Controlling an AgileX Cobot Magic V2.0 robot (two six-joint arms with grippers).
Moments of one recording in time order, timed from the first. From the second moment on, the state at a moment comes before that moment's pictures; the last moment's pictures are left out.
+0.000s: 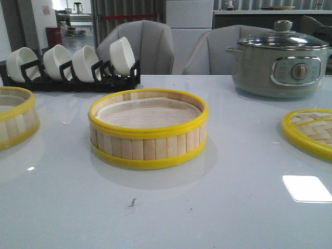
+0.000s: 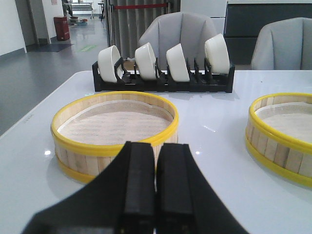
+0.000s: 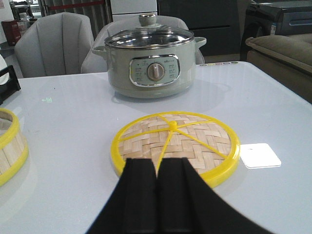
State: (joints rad) left arm -0.05 0.00 0.01 0.07 0.14 -0.09; right arm -0.11 -0.01 0.03 0.03 0.09 0.10
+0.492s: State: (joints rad) left arm -0.05 0.00 0.01 0.07 0.14 -0.09; right arm -0.11 -0.01 0.03 0.03 0.09 0.10
